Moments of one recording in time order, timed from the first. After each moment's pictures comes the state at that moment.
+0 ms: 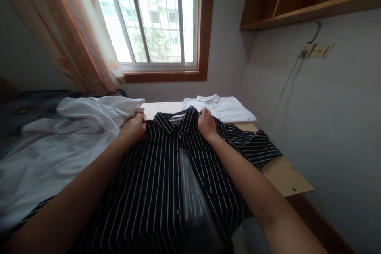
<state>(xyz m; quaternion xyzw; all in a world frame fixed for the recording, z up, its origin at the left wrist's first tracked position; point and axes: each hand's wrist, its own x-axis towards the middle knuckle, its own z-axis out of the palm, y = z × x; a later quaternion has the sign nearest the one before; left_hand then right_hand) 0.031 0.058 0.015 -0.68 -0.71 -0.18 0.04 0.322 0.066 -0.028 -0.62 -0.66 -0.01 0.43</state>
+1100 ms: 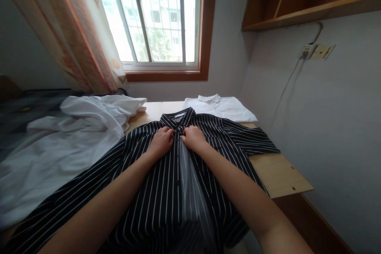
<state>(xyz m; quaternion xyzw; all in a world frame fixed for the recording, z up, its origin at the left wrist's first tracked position) 0.098 0.025 -0.046 -0.81 -0.56 -0.16 0.04 0.267 0.018 -0.029 -0.60 -0.78 0.07 0.17</state>
